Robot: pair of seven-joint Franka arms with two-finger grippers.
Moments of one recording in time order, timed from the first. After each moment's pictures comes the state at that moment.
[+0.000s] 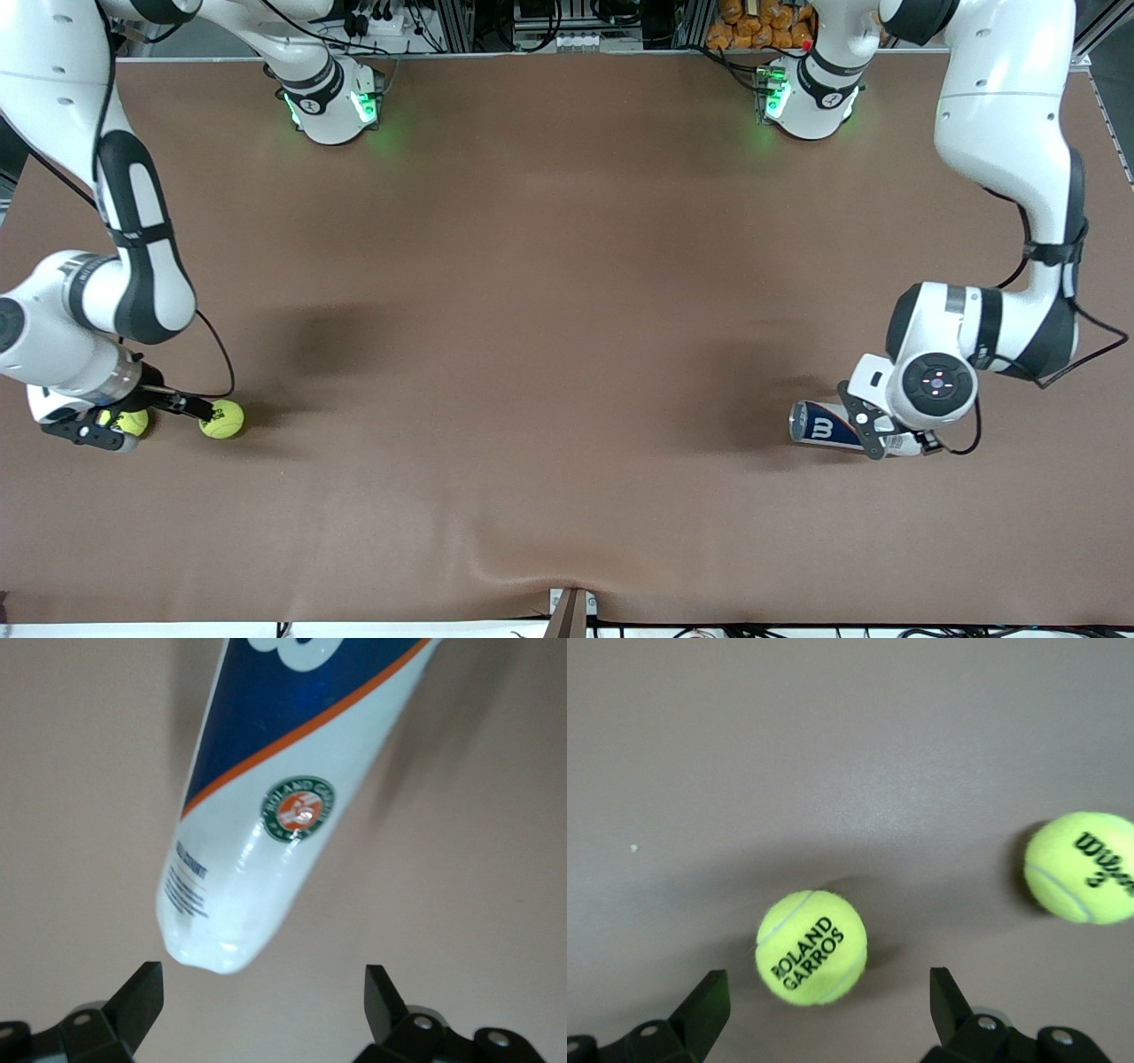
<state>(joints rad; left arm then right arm) -0.13 0.71 0.03 -1.50 0.48 2.06 0.98 -0.02 0.57 -0.18 -1.76 0.11 2.43 0.01</state>
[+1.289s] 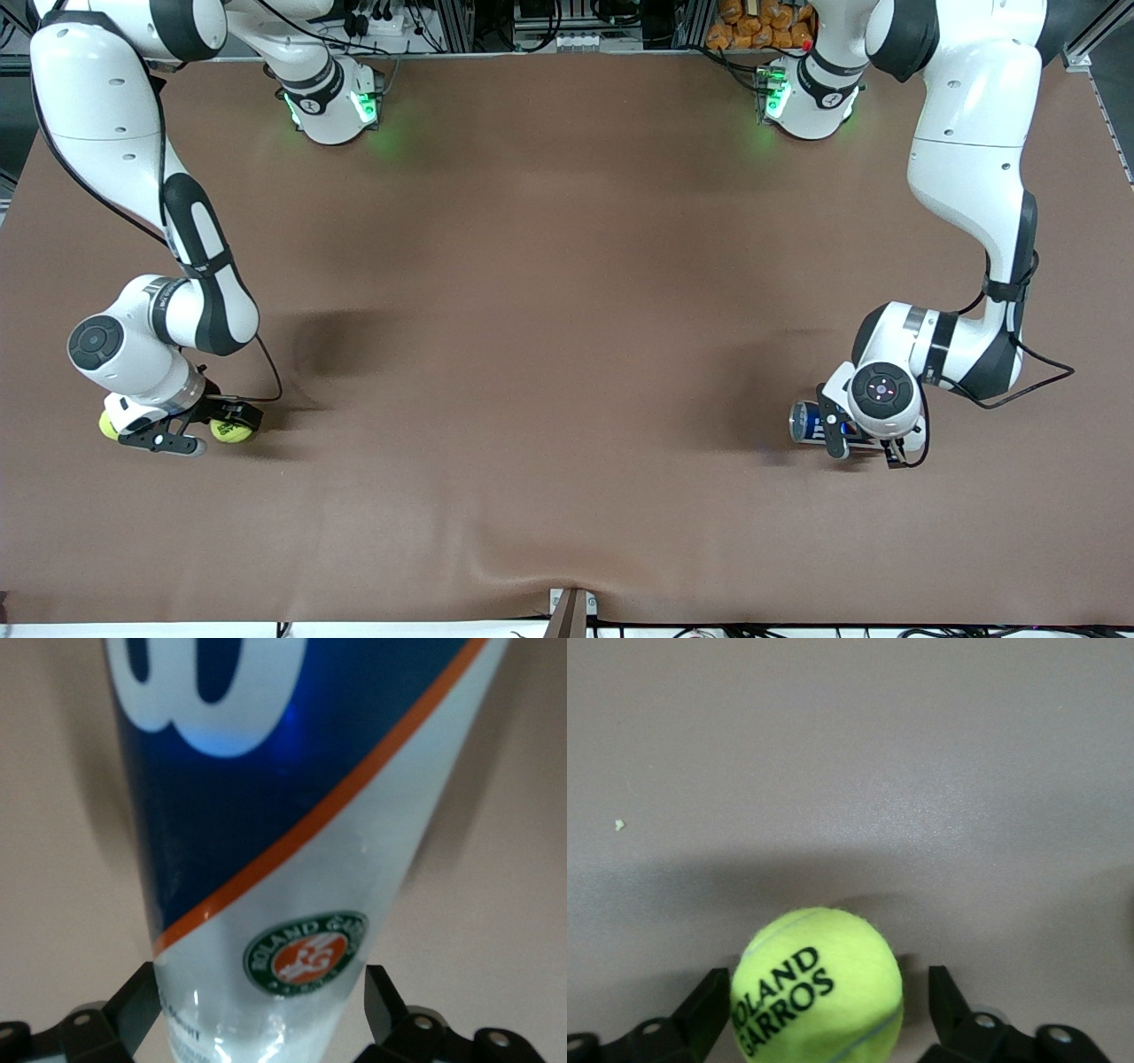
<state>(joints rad) -0.13 0.81 0.03 -1.50 0.57 2.18 1.04 0.03 0.68 -0.17 -1.78 0.12 2.61 -0.06</state>
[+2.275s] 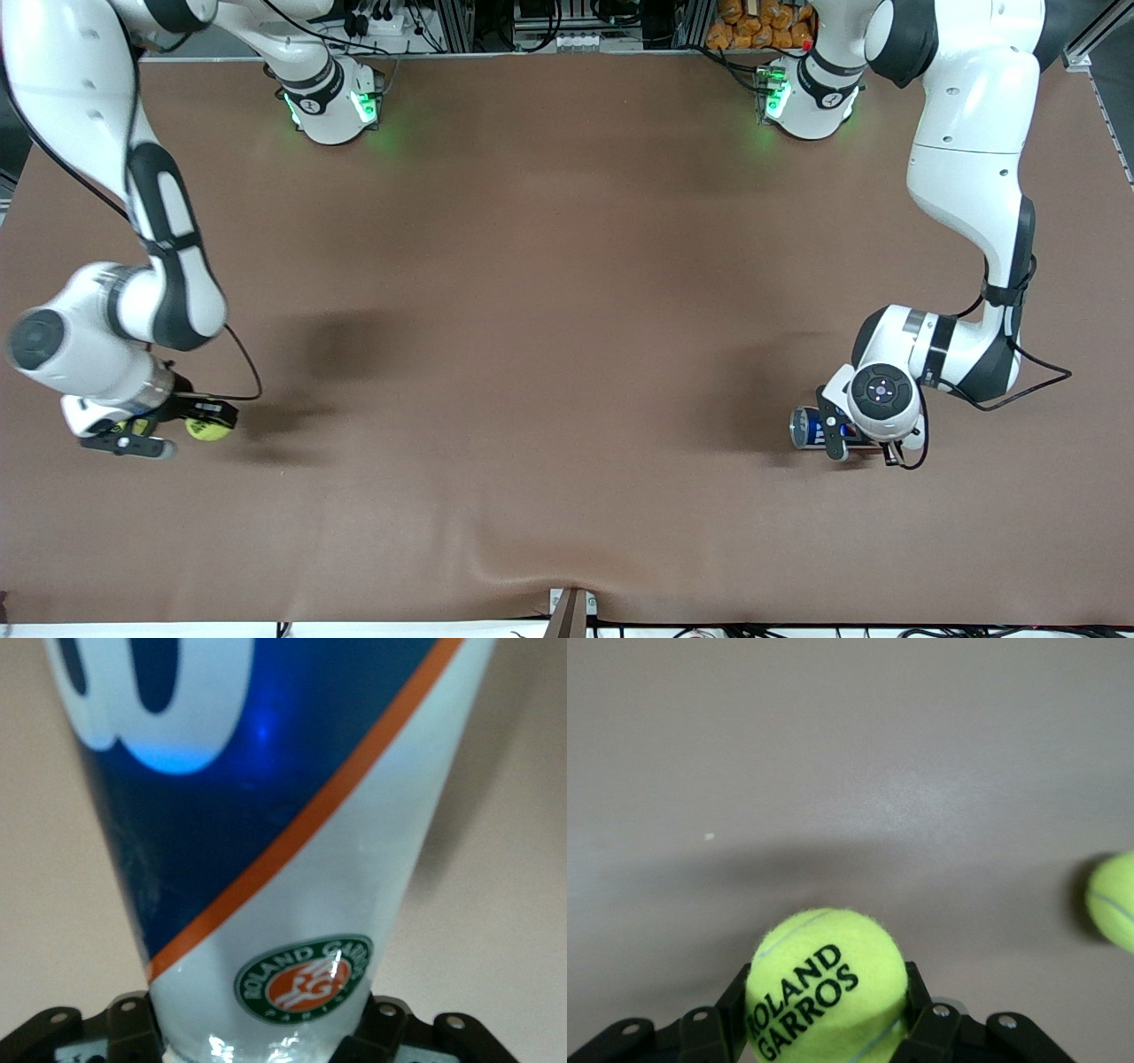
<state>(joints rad) -0.13 0.82 0.03 -1.49 0.58 2.20 1.05 0.03 0.53 -0.17 -1.70 0.12 2.30 -0.04</state>
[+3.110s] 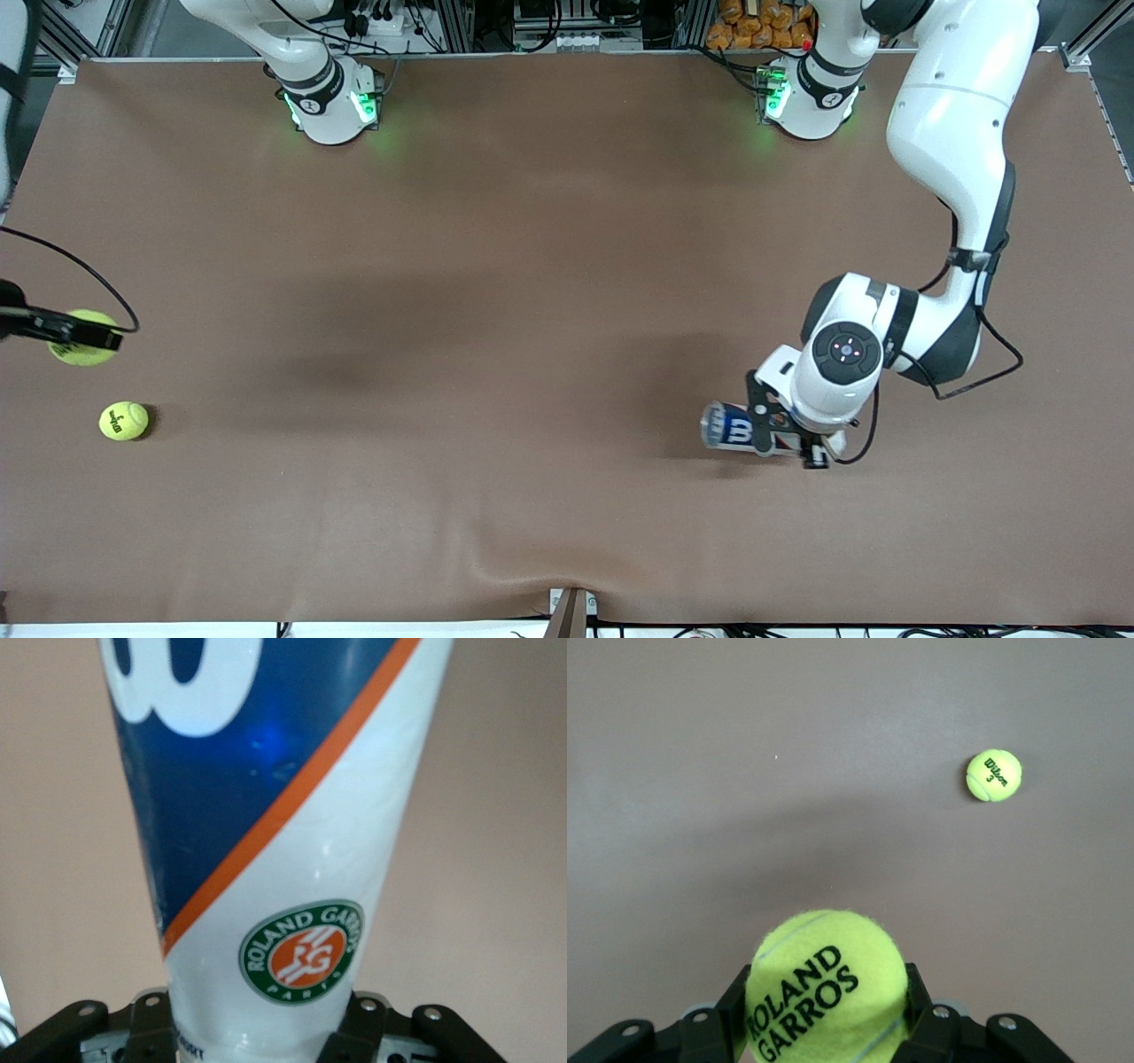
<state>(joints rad) -0.14 0.70 -0.22 -1.44 0.36 2.19 1.04 0.03 0.33 -0.22 -1.29 0.10 1.53 0.02</state>
